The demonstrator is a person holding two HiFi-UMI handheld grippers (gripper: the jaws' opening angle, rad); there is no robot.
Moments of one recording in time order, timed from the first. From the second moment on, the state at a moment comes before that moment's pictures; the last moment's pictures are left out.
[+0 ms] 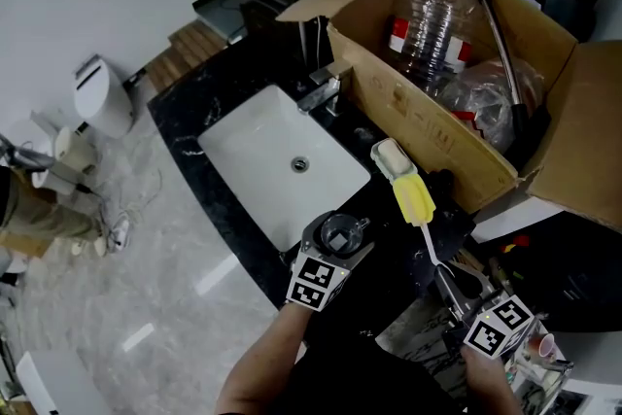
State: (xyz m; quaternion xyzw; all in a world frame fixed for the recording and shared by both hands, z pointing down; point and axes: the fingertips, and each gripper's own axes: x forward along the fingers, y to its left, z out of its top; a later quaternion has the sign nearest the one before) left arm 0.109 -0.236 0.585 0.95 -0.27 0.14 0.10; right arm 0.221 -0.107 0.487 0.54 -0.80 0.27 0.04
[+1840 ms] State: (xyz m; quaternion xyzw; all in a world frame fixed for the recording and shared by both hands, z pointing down) left arm 0.015 -0.241 0.464 0.89 -0.35 0.29 -0.07; right arm 0.117 -0.138 0.432 0.20 -0.96 0.05 0.20
